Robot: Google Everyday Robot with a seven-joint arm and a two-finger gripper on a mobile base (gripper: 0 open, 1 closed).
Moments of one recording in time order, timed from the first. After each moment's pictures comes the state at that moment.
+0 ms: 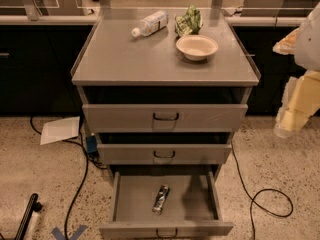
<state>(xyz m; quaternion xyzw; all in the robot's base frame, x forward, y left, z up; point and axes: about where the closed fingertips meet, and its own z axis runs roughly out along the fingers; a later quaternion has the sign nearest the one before) 0.438 -0.217 0.976 -0.60 0.78 -0.03 0.16</state>
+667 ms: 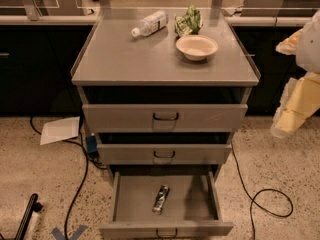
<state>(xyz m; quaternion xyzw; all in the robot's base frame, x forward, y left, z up) 0.439 -0.216 0.976 -0.58 0.79 -0.03 0.18</state>
